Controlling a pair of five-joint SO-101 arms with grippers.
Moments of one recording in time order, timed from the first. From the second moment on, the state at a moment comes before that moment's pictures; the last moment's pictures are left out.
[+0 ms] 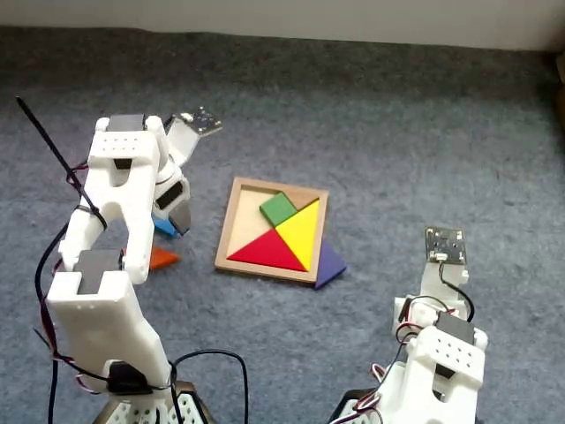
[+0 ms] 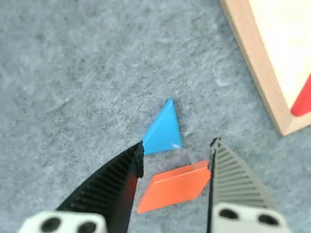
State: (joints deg) left arm -8.9 21.5 -3.6 82.1 -40.7; right arm 17.9 -56.3 85.1 45.8 21.9
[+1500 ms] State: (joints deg) left arm -10.3 26.1 3.0 73.7 -54.6; right arm 17.9 -56.3 85.1 45.8 21.9
